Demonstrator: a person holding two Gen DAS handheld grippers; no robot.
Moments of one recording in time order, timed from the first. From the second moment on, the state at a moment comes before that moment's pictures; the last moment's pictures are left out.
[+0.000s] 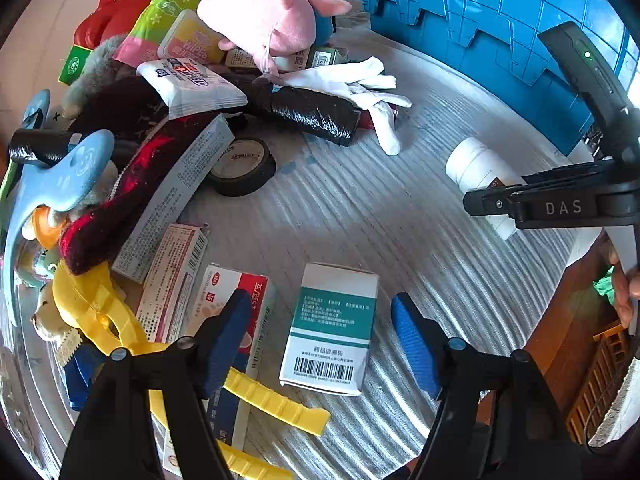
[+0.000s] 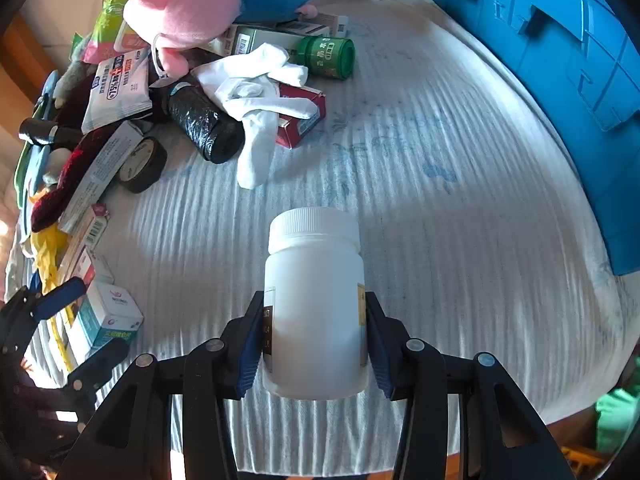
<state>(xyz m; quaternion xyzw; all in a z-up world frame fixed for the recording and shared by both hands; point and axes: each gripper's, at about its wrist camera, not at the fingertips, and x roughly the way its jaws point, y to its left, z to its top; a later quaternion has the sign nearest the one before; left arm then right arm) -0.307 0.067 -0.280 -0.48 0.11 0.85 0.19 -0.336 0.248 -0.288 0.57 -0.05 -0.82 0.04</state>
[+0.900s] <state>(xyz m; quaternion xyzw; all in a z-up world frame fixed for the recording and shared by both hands) -0.322 0.058 -0.244 -0.44 0.10 0.87 0.20 -0.310 0.248 -0.233 0.51 -0.02 -0.86 0.05</state>
